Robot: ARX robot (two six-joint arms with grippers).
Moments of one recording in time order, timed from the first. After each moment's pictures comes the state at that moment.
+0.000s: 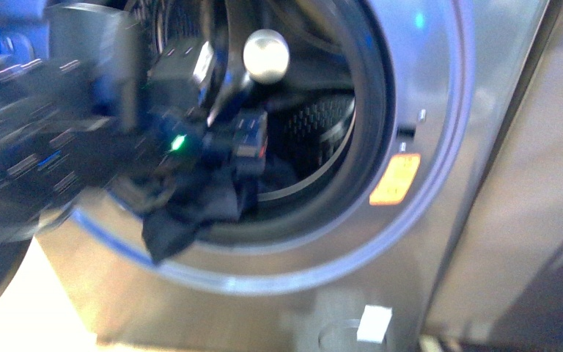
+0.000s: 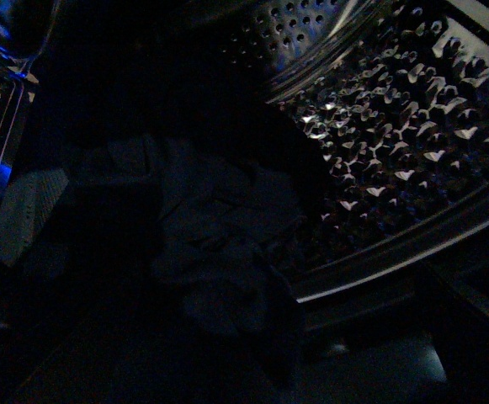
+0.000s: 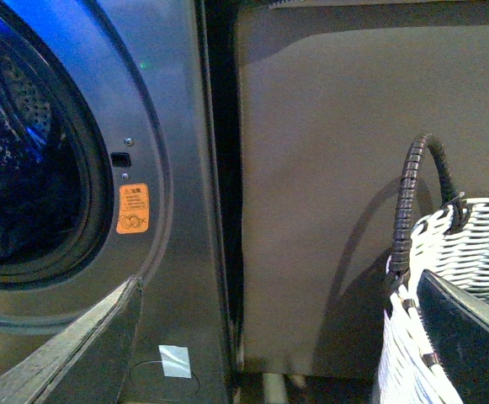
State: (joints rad) left arm -0.27 2.05 1.17 0.67 0.02 0.02; right arm 0.00 0.00 0.01 0.00 0.00 0.00
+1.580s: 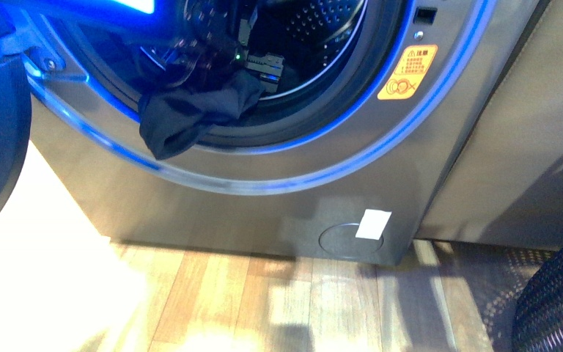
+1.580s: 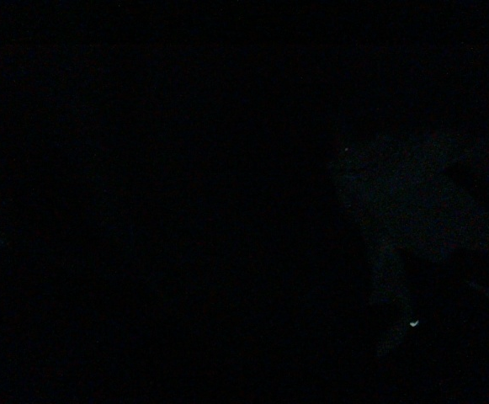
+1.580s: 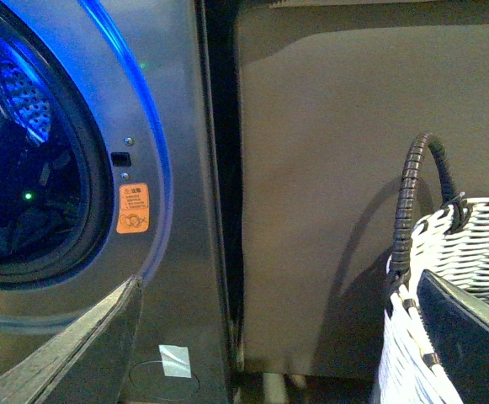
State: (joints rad) left arm -0.23 2.93 2.64 -0.33 -0.16 0.14; right arm 0.00 0.00 0.01 0.00 0.00 0.00
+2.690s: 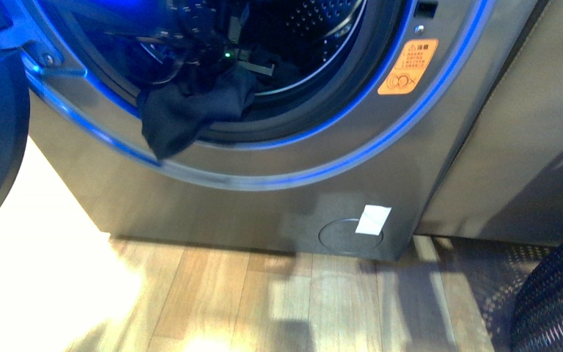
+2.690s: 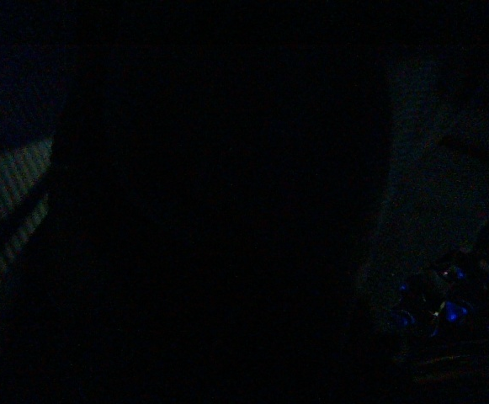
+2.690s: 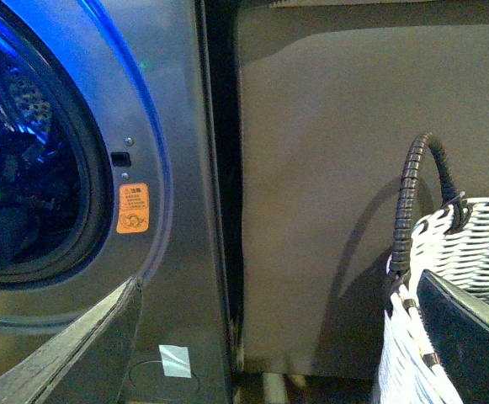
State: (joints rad) left arm -0.21 2.56 1.96 0.09 -0.07 0.17; right arm 0.00 0.00 0.01 0.00 0.00 0.00
